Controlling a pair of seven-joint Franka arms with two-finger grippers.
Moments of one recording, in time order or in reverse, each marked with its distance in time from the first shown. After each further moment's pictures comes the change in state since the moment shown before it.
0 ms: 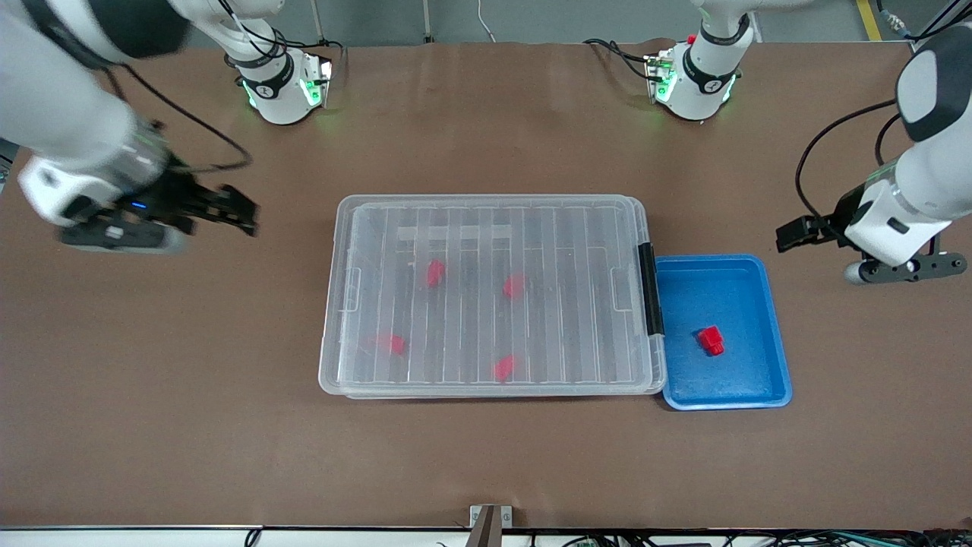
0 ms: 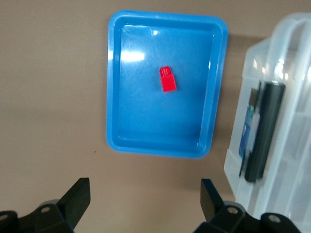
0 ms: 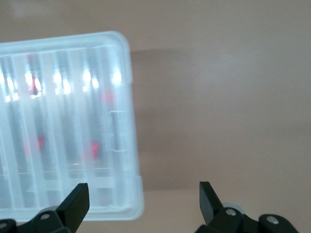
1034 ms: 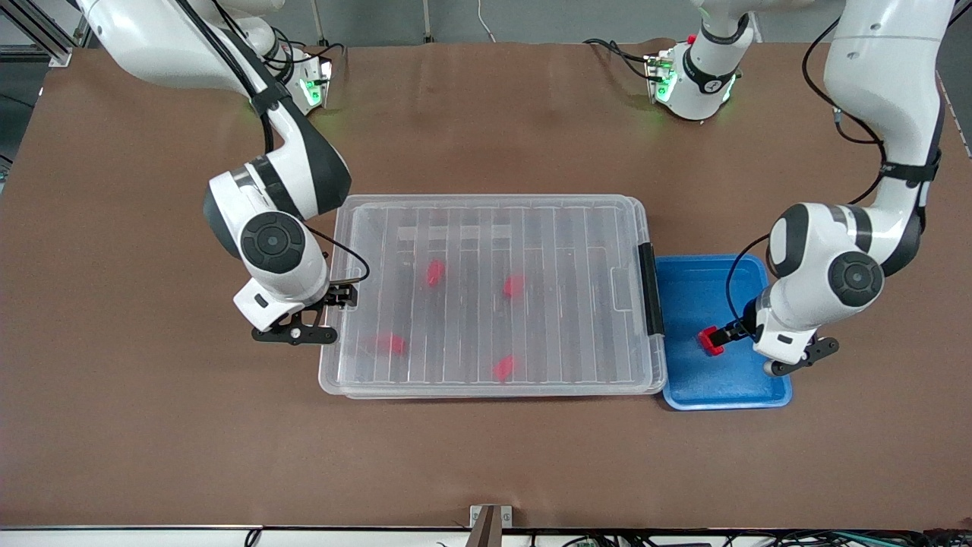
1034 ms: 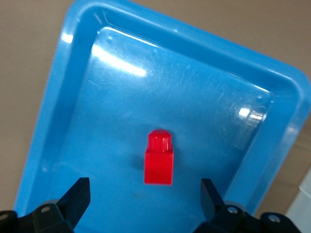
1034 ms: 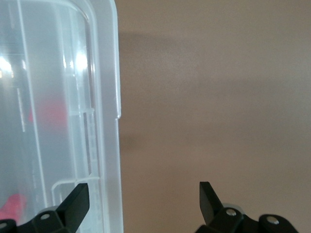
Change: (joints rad) left arm -0.010 0.420 -0.002 -0.078 0.068 0.540 -0.326; right arm 0.099 0.352 0.027 -0.002 -0.380 0.129 0.154
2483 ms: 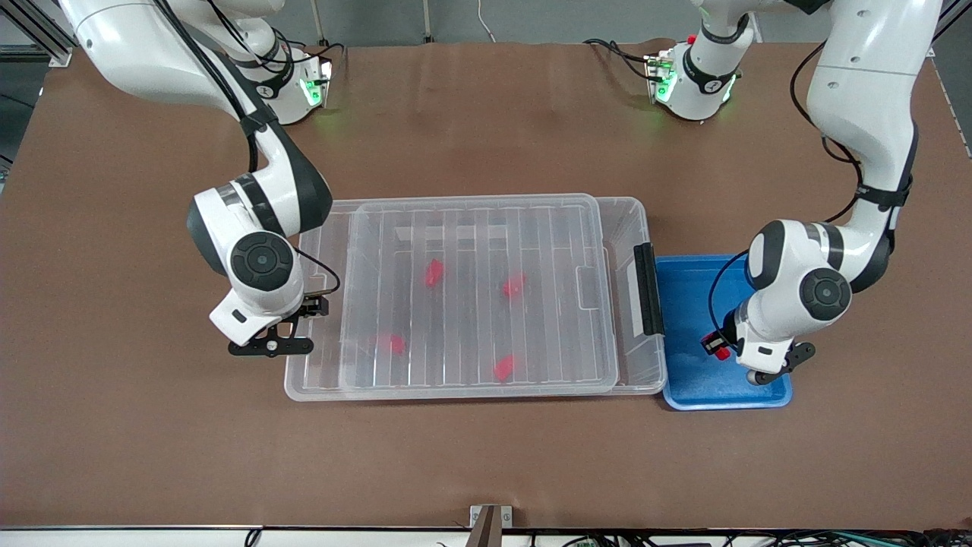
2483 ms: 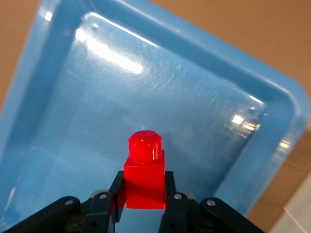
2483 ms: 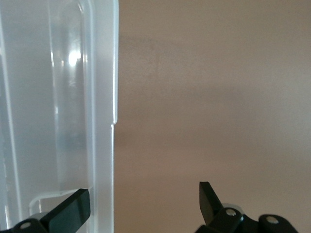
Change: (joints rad) left arm -0.012 0.007 -0.022 0.048 0.000 -0.040 -0.118; right arm -0.073 0.007 -0.006 -0.029 -0.125 -0.015 -0.106
